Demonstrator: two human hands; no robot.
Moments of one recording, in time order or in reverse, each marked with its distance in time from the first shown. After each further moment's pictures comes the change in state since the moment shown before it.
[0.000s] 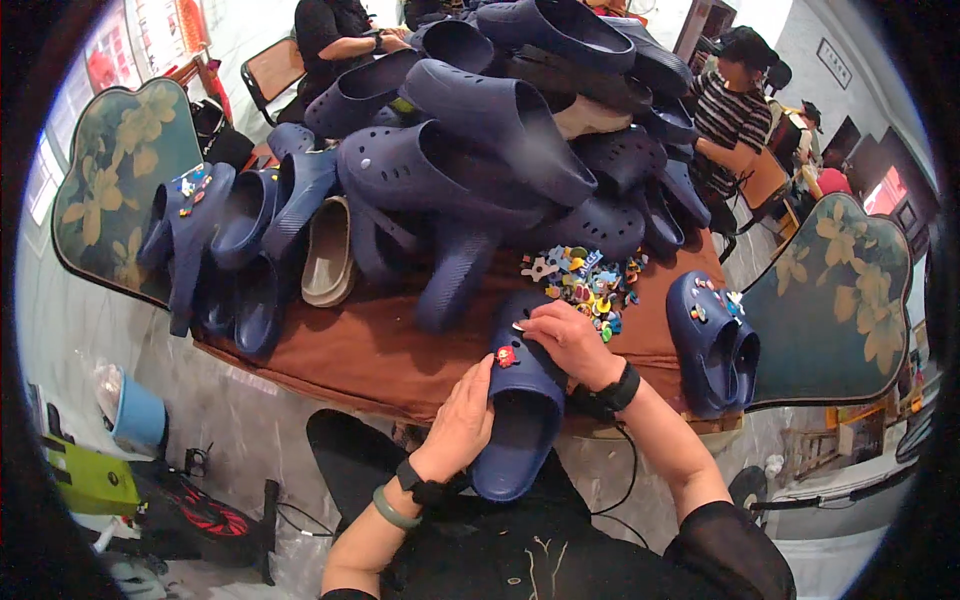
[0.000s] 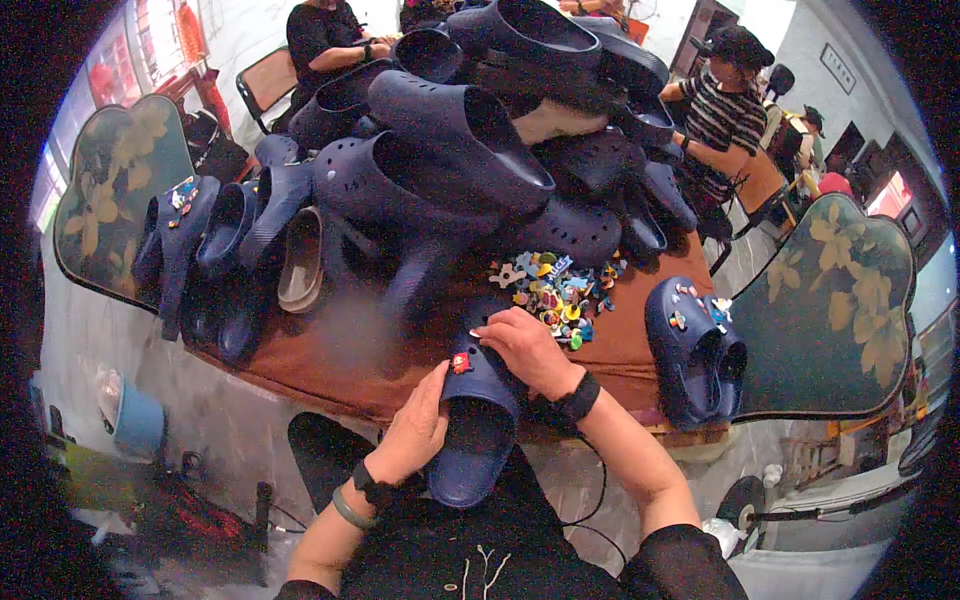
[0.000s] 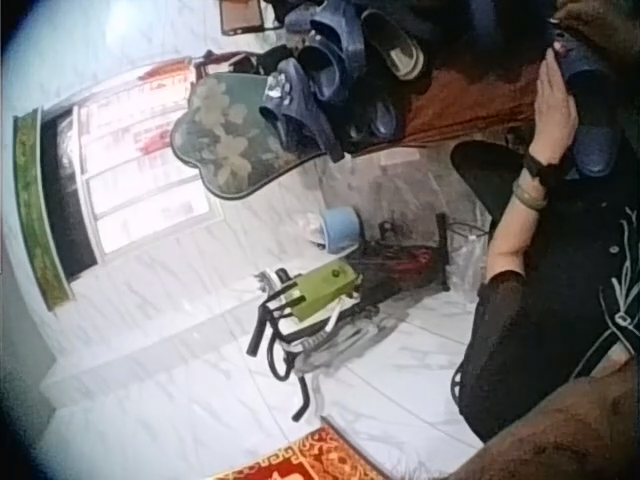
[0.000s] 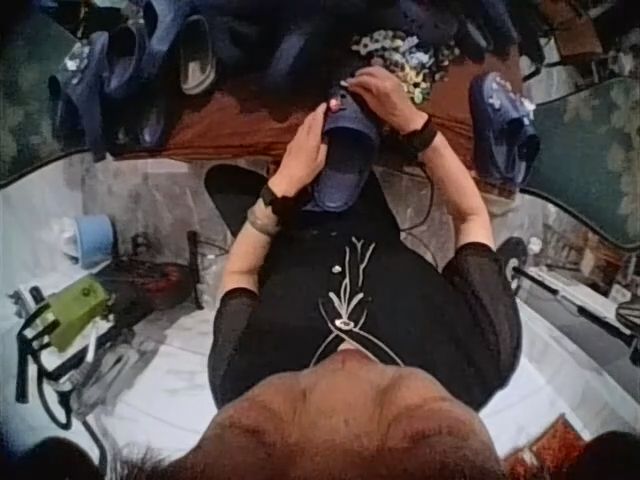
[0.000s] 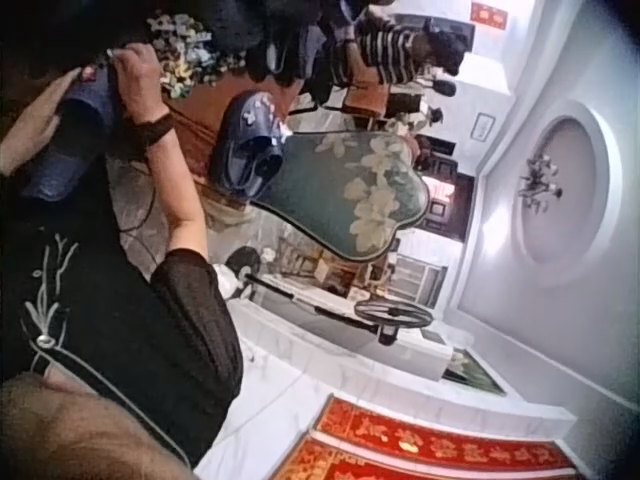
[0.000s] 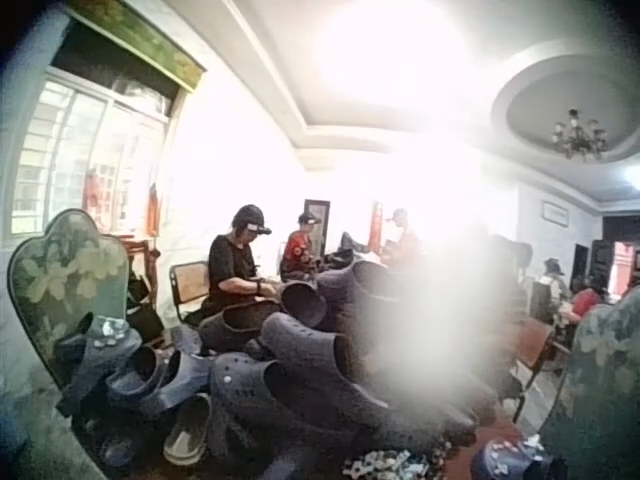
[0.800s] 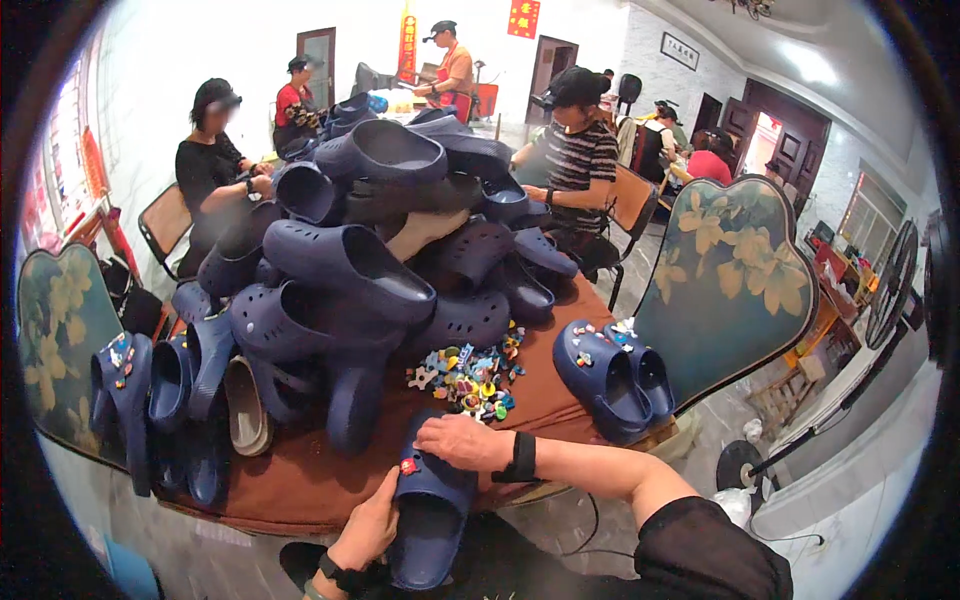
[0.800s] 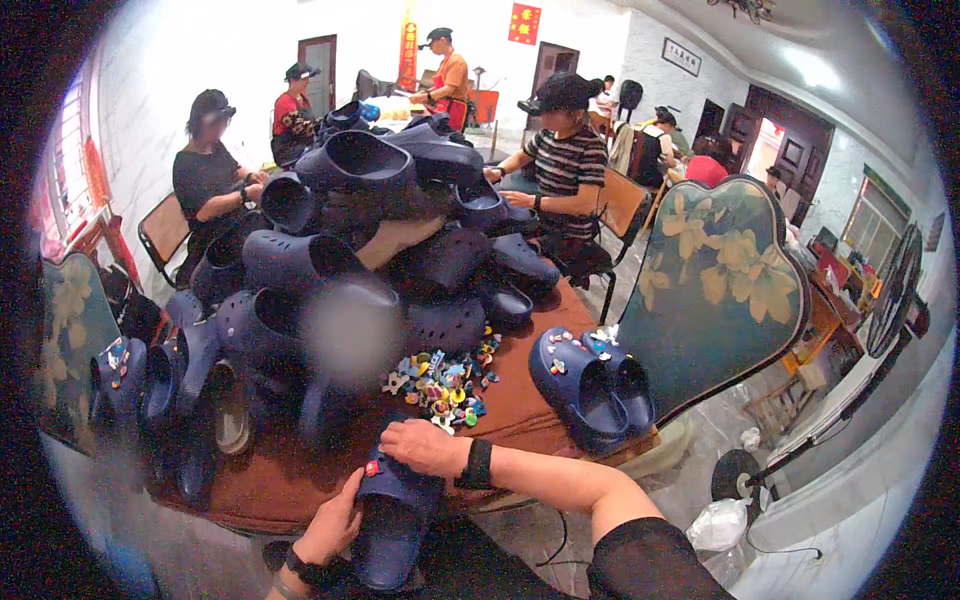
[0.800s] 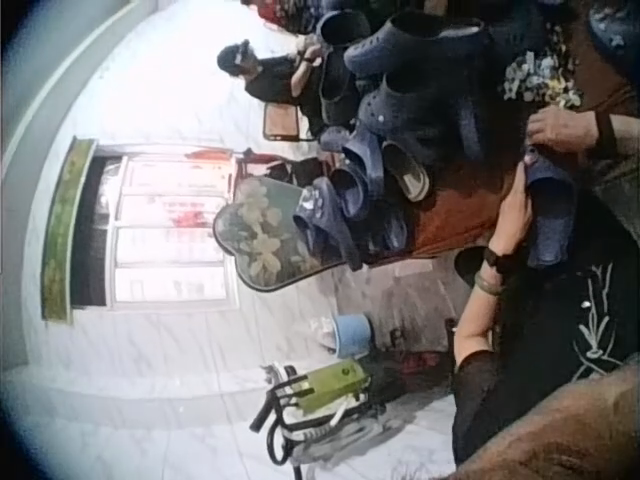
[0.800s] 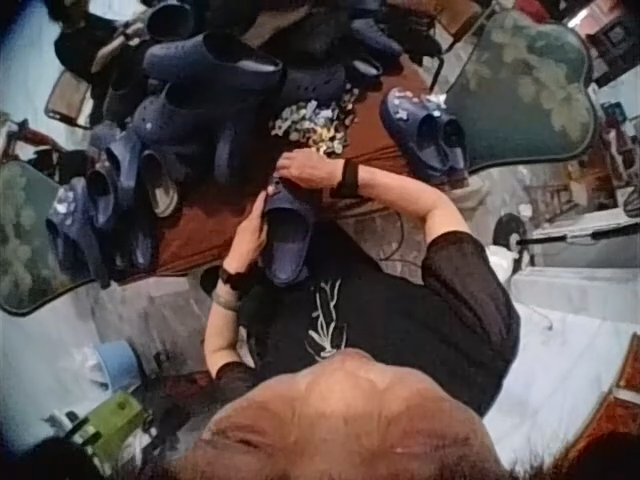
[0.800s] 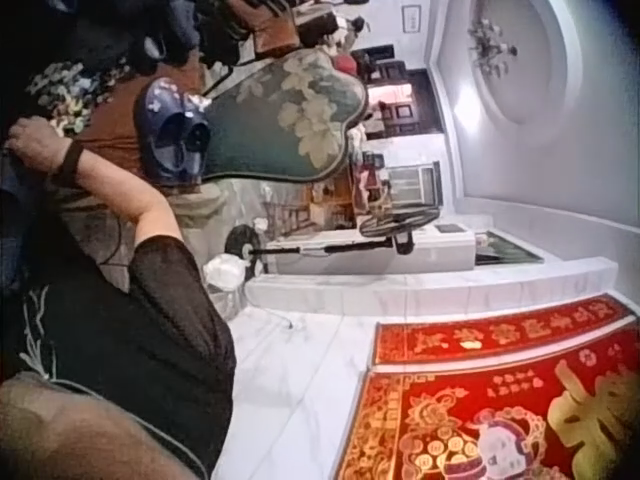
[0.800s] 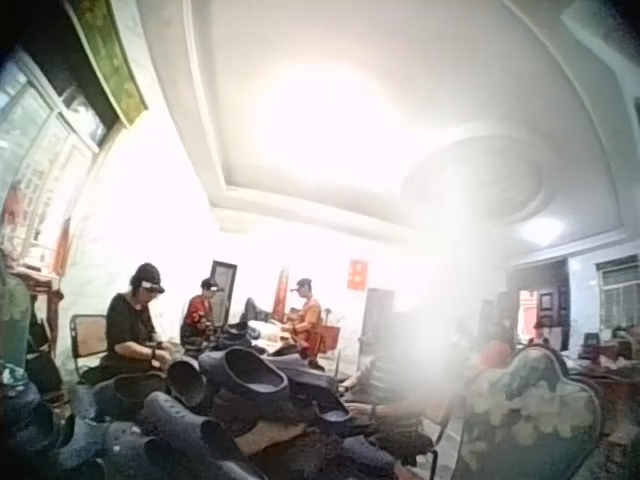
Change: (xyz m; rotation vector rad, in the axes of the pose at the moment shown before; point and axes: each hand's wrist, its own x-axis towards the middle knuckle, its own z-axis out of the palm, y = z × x) left_hand 0.019 -0.003 -0.047 -0.024 -0.375 -0.069; right_hand -0.004 -0.003 -0.010 -0.283 -0.309 -0.259
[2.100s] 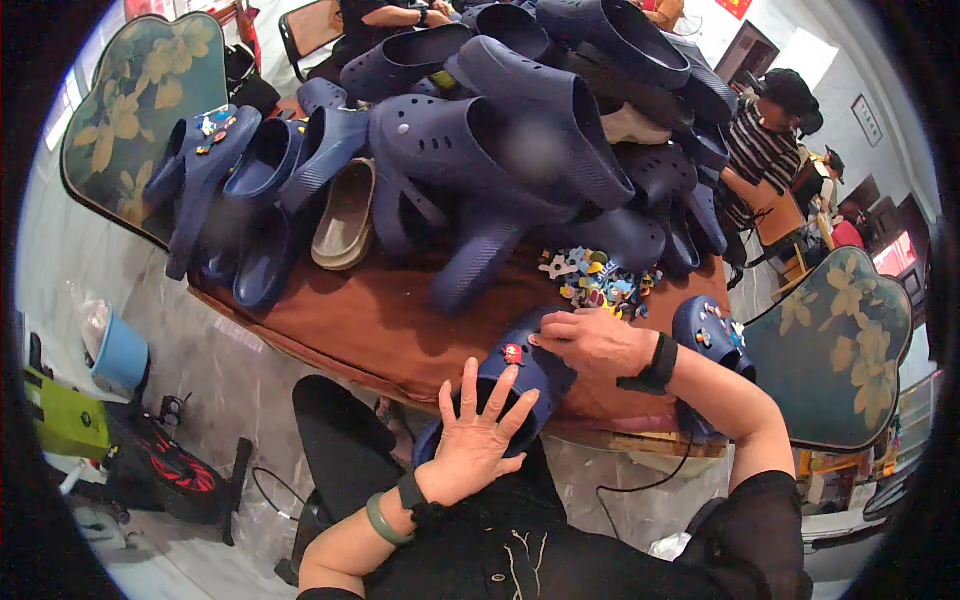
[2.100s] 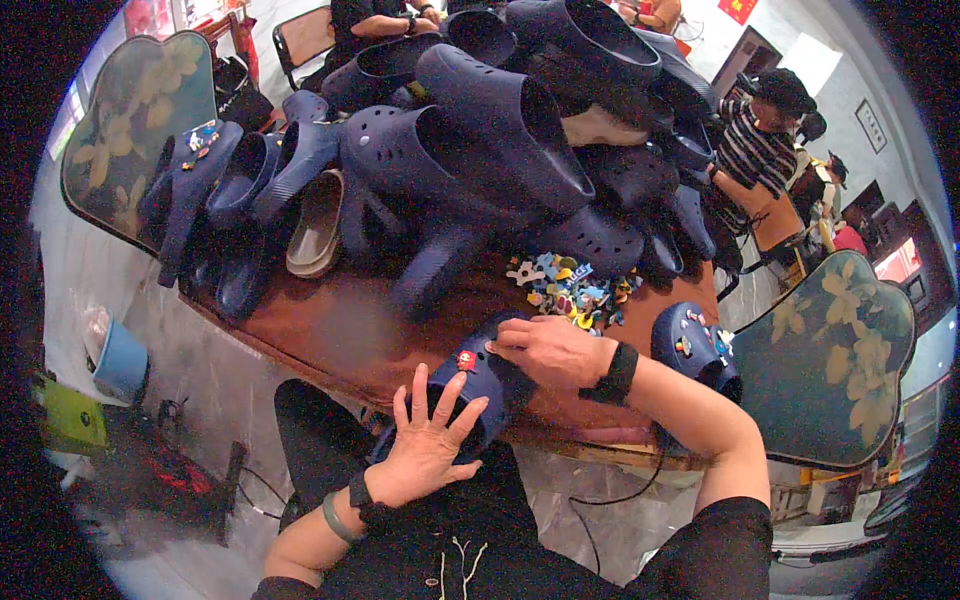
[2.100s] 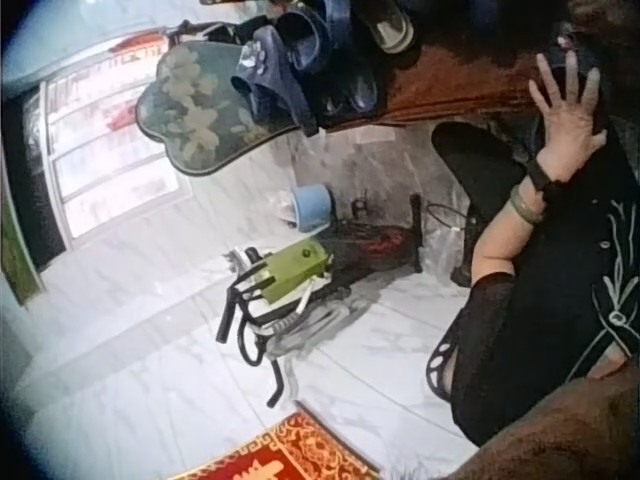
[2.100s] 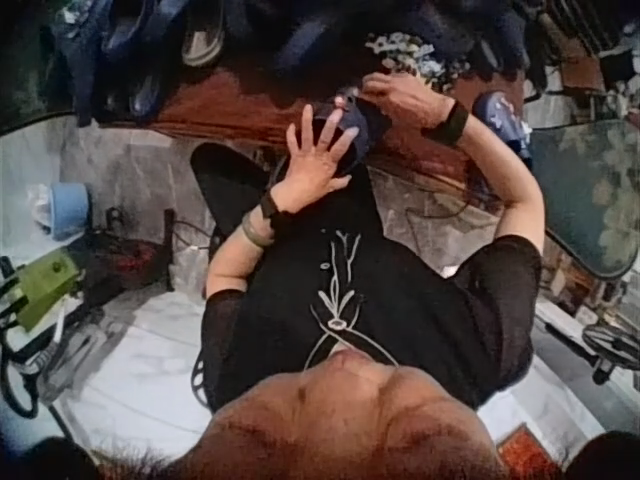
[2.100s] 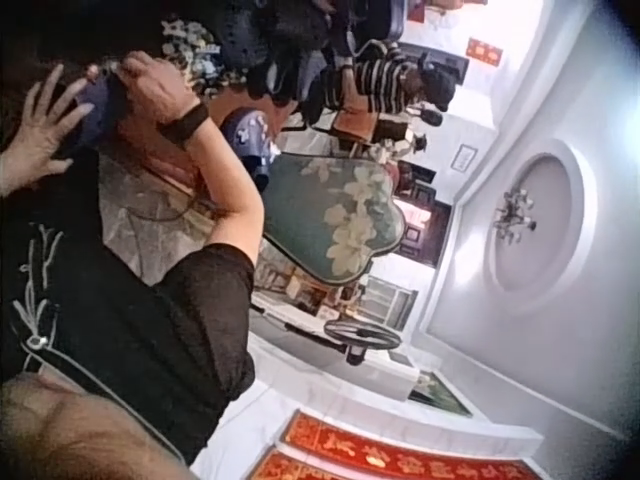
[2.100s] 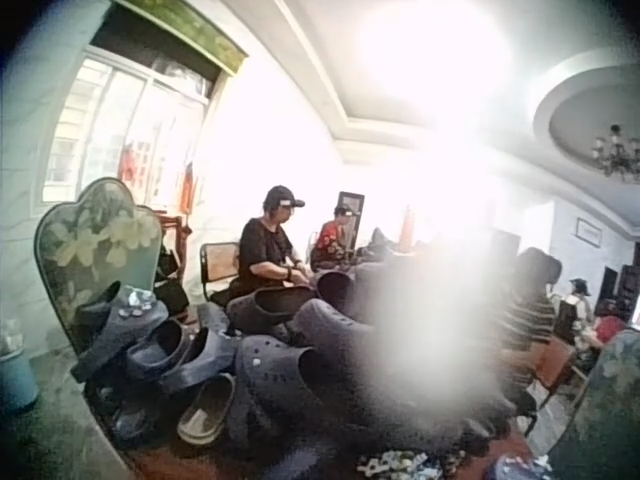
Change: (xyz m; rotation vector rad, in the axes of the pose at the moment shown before) left_hand -0.027 0.037 0.069 0.378 0.212 -0.004; right_hand 0.026 0.024 -0.048 0.096 -0.410 -0.374
